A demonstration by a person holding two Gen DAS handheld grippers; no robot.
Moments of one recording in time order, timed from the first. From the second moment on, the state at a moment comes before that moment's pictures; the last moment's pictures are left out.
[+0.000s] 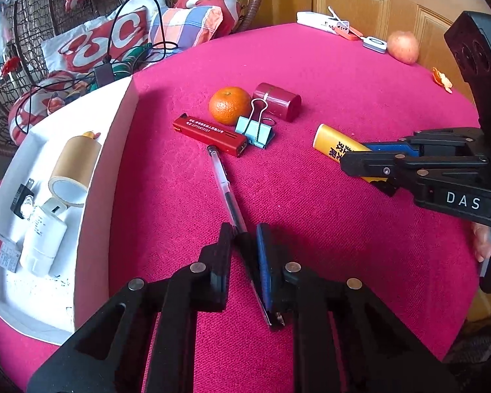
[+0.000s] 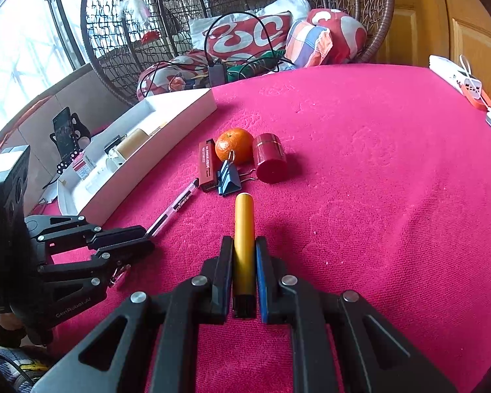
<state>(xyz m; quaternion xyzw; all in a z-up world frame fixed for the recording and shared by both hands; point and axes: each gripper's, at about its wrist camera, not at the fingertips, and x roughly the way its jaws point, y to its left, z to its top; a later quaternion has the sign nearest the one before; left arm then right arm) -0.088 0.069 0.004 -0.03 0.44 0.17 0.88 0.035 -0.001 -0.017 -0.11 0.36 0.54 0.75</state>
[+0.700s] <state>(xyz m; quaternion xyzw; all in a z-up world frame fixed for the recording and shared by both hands) -0.154 0.099 0.063 -0.14 0.32 0.18 0.92 0.015 -0.007 0.051 -0.04 0.27 0.58 0.77</state>
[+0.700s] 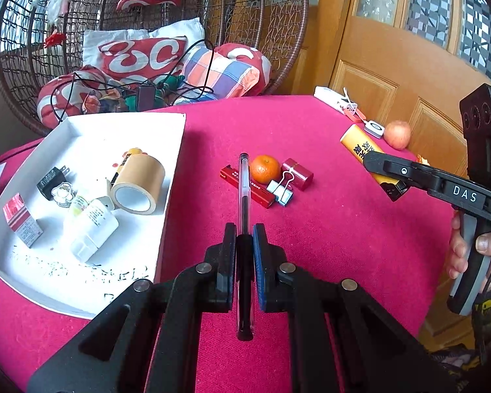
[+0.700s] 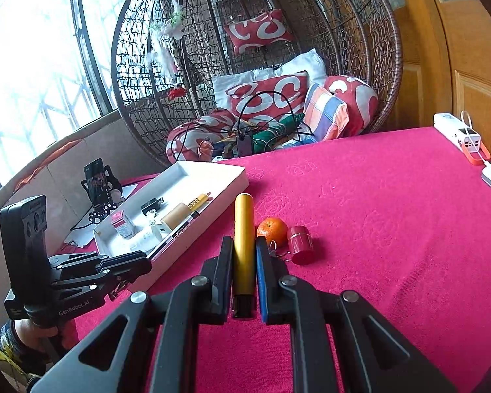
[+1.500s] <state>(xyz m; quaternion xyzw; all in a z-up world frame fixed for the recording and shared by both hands) -0.202 0.156 0.103 -0.15 0.23 0.26 0.92 -0.029 0.075 0.098 -0.08 0.23 0.64 0.73</state>
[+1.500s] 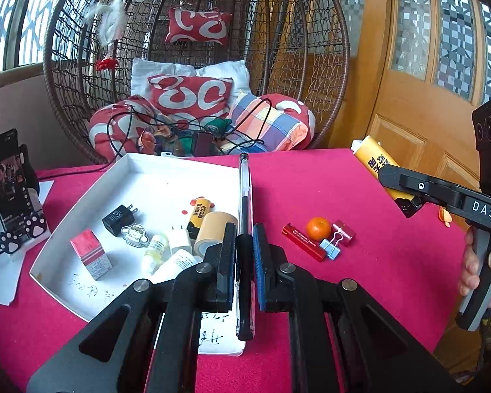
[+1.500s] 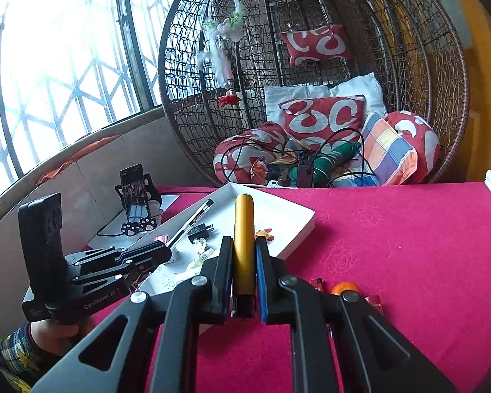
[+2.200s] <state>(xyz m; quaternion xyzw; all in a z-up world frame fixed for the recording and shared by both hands) -0.194 0.283 0.074 -0.25 0.23 0.35 0.87 -0.051 0.211 0.024 -0.09 0.36 0.64 0.67</state>
